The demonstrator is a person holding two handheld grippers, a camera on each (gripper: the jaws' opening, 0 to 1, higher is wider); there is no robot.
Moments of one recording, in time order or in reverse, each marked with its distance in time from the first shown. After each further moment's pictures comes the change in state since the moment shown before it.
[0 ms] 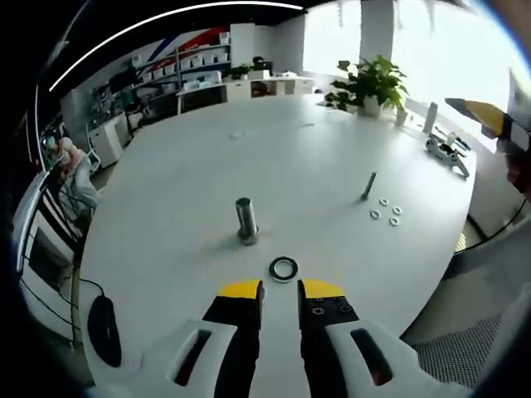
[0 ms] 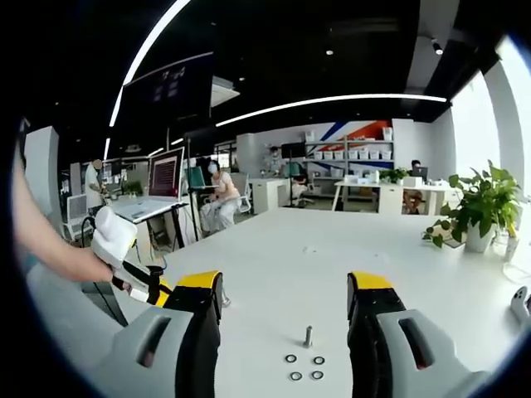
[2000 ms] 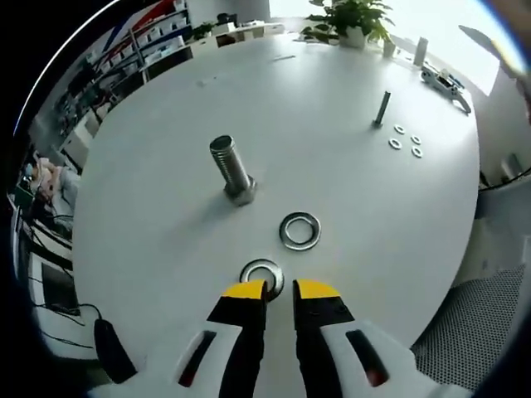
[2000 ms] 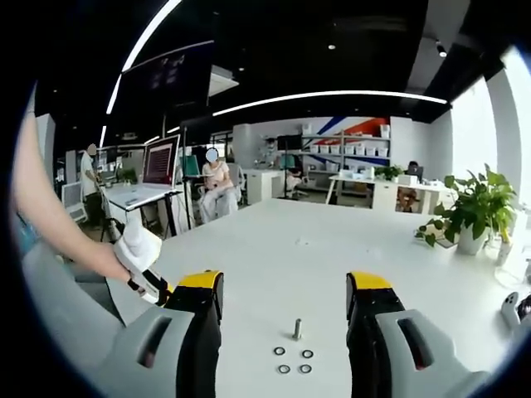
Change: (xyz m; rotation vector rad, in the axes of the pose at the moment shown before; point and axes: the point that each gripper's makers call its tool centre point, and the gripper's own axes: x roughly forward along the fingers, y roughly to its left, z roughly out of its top) left arm 0.043 0.012 -0.039 0.183 0.290 -0.031; right arm 0.000 -0.010 -0.010 -0.036 0.046 -0.040
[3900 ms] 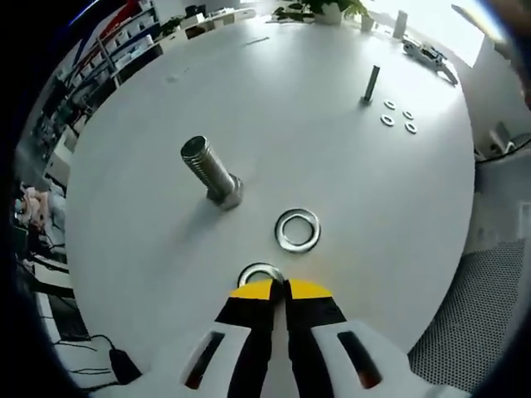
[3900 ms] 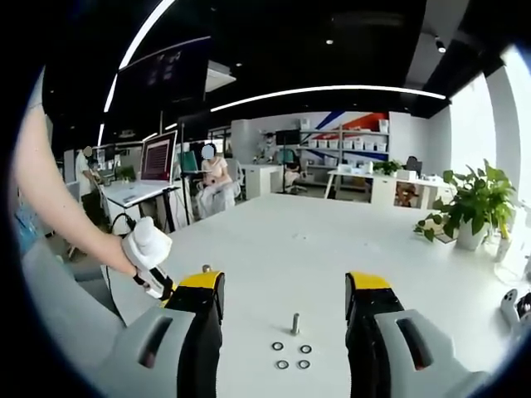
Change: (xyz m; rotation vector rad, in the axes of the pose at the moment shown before) left arm 0.016 0.006 0.000 0.177 0.065 -0.047; right arm 0.001 -0.003 -0.007 0.004 0.030 -0.005
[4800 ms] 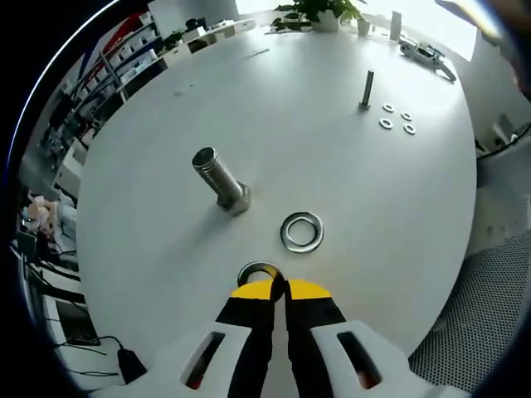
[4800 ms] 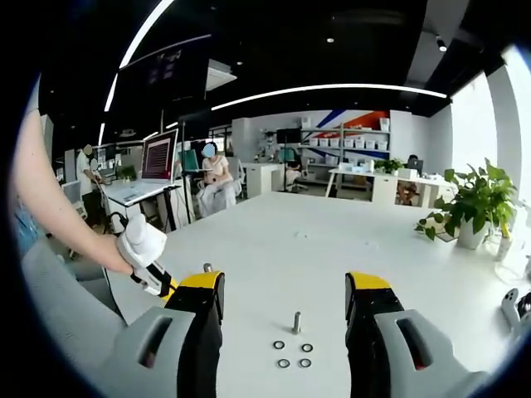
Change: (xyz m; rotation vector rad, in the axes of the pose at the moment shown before) left arm -0.010 0.003 0.002 -0.026 -0.029 0.041; right arm 0.000 0.001 -0.001 0.002 0.006 0.004
